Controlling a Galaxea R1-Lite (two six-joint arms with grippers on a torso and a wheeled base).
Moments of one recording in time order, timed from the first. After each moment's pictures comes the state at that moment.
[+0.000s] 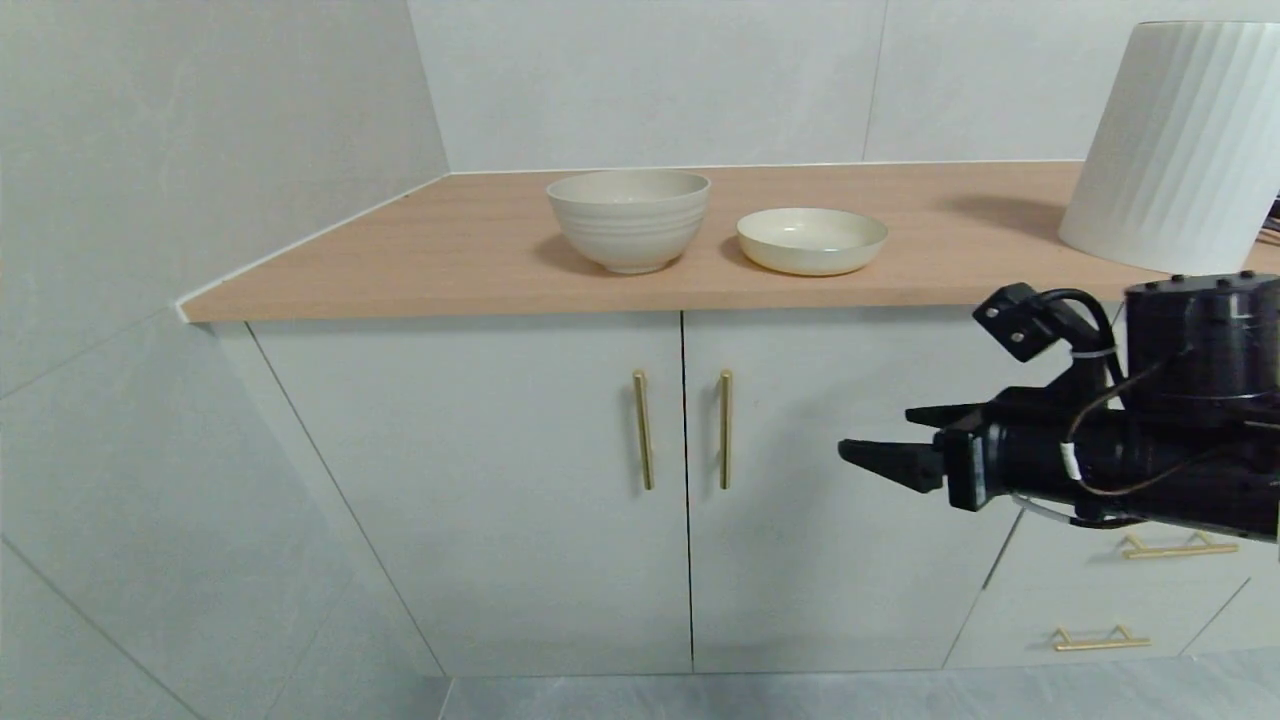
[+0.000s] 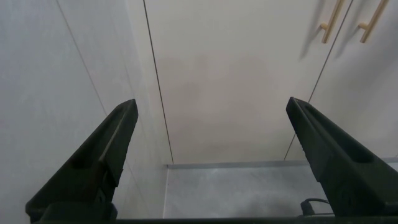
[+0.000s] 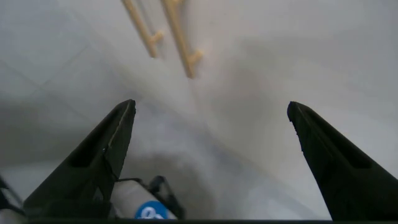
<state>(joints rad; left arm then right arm) -0.01 0.00 0.00 0.00 -0.01 0.00 0.46 1.57 -0.81 -0.41 0.24 0.04</state>
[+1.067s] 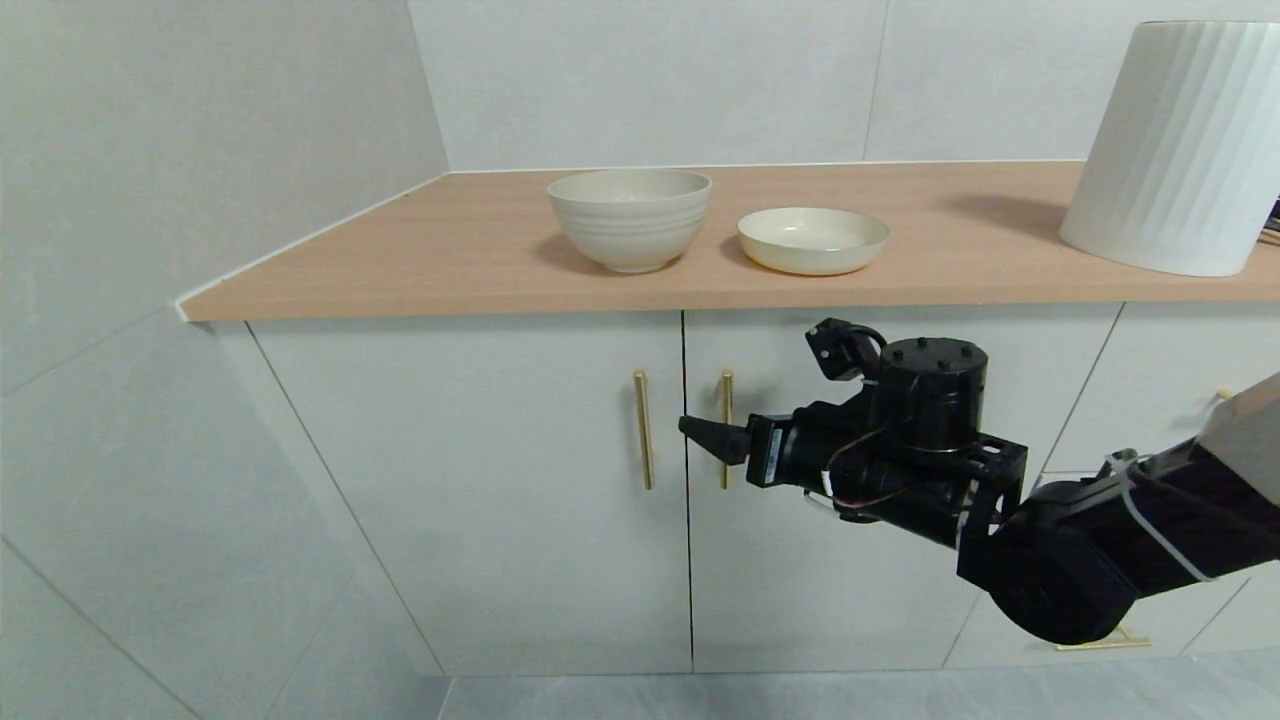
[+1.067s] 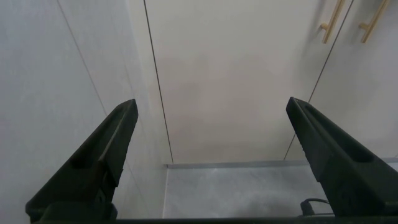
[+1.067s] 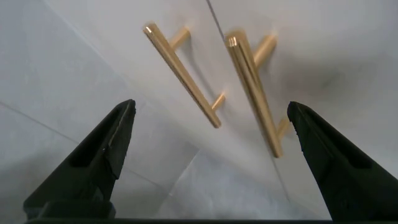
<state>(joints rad) -0.01 0.00 0.00 0.00 -0.01 0.00 0.66 1.99 -0.93 -0.94 0.13 0.39</state>
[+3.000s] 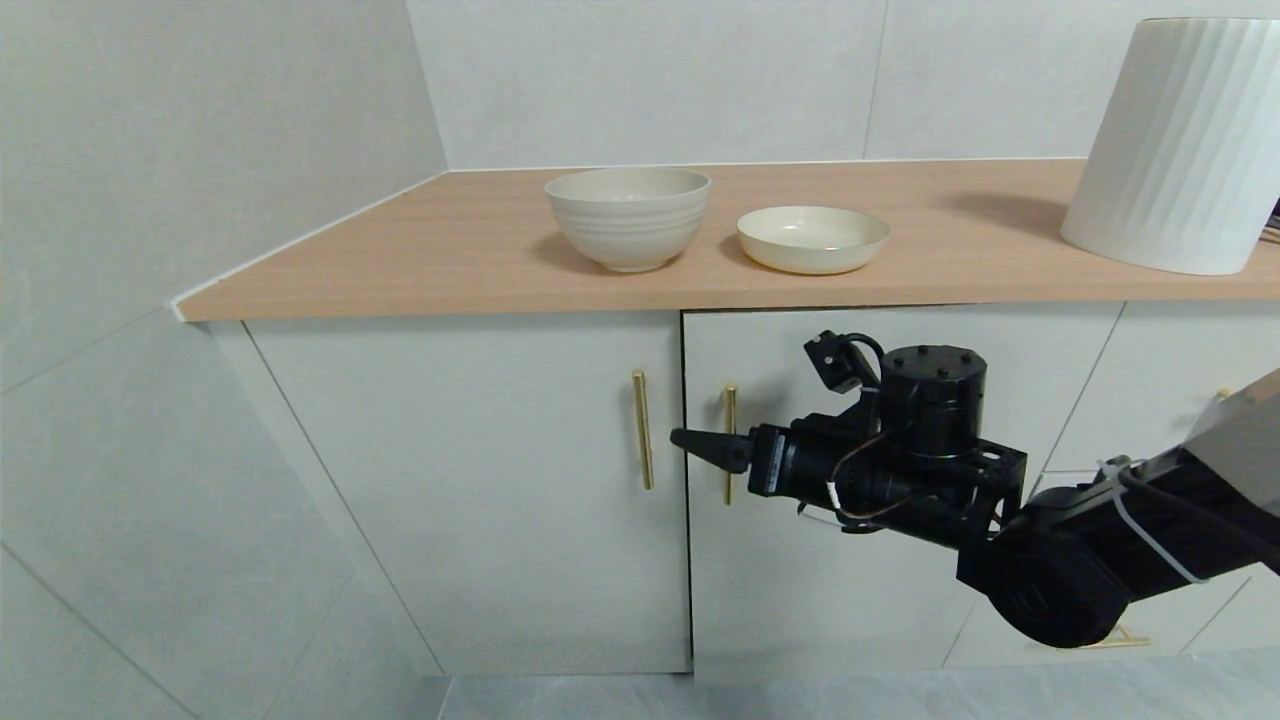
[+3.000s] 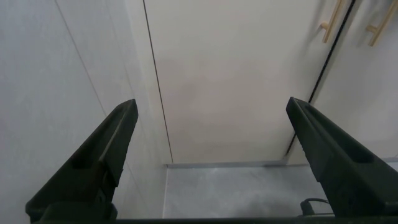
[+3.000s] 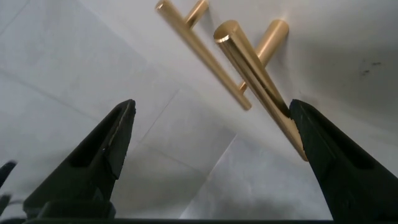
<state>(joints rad) -0.01 0.00 0.00 0.00 -0.01 0.00 0.66 1.99 -0.91 -0.95 0.29 0.53</state>
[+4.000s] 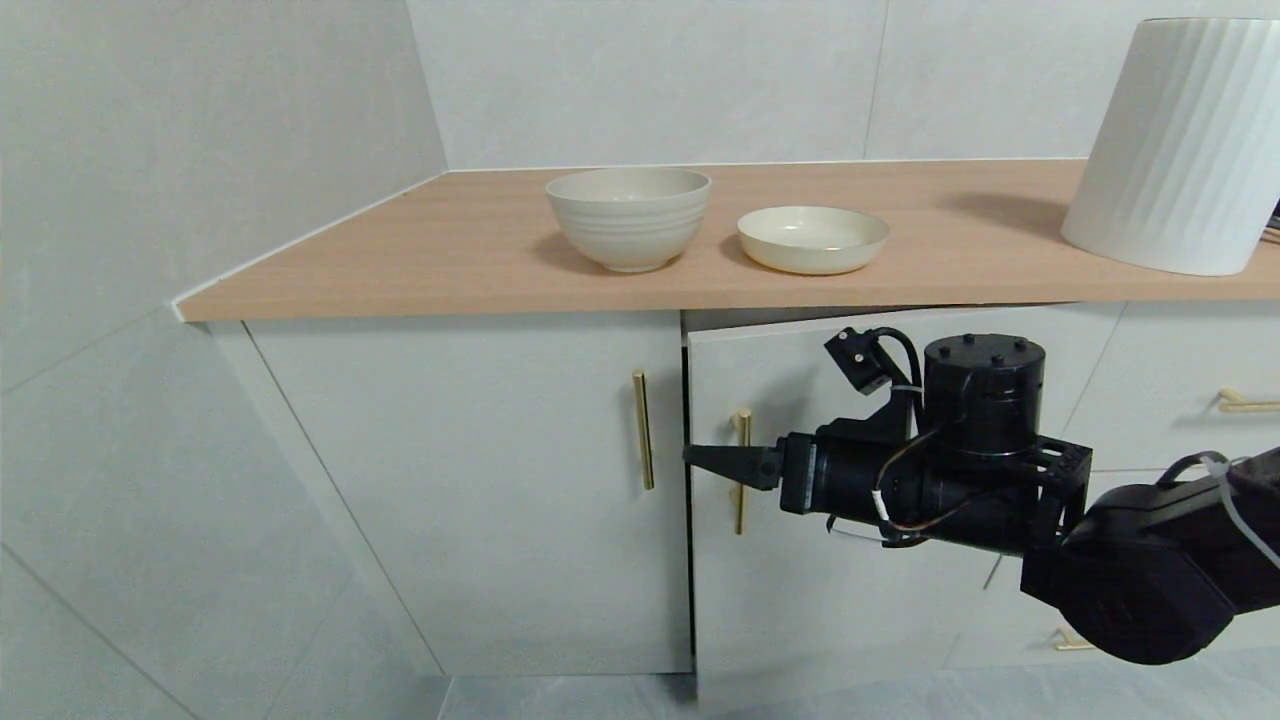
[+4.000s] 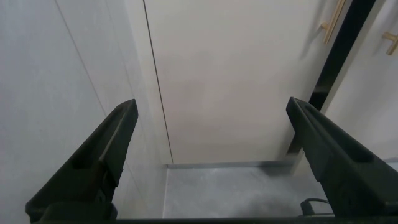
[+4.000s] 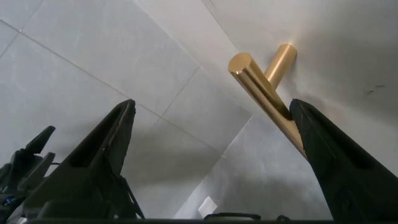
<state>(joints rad) -0.01 0.00 0.00 0.00 -0.01 0.00 0.66 1.87 -0.84 -0.86 0.38 0.53</state>
